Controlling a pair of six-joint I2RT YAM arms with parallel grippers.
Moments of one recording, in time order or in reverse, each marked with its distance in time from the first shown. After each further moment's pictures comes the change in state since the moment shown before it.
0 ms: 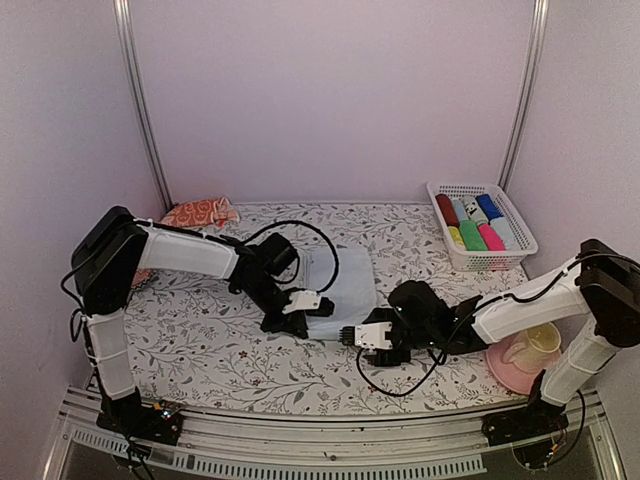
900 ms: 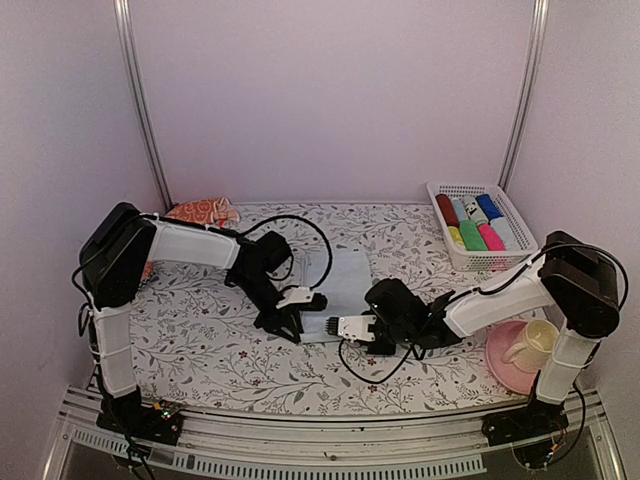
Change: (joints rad) left arm 0.067 0.069 0.085 -0.176 0.138 0.066; right arm 0.001 0.189 0.135 0.013 0.161 0.010
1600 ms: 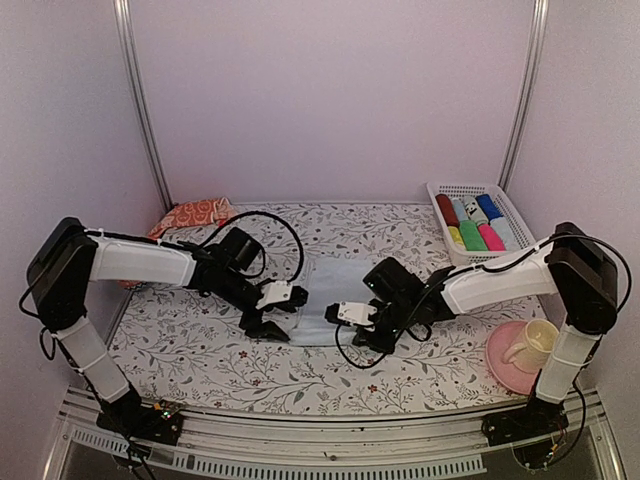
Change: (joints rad) left arm 0.019 -0.320 -0.317 0.342 -0.051 -0.059; right arm -0.062 0.000 0.157 -0.340 -0.328 0.259
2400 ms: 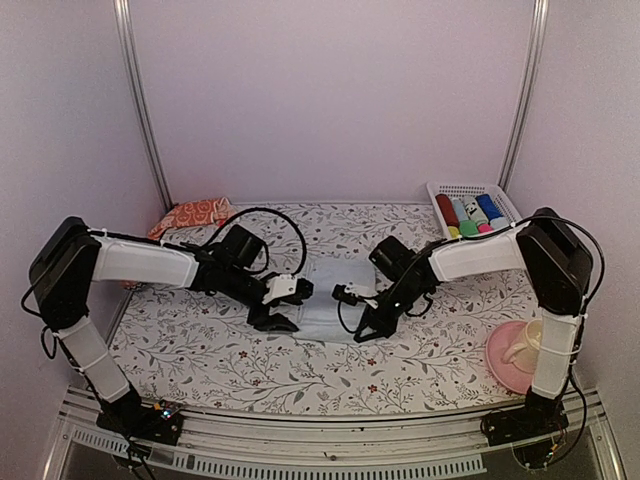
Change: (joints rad) left arm -0.018 0.006 -0.024 0.153 -0.031 -0.048; right arm -0.195 0.172 0.228 -0.292 -0.419 0.109
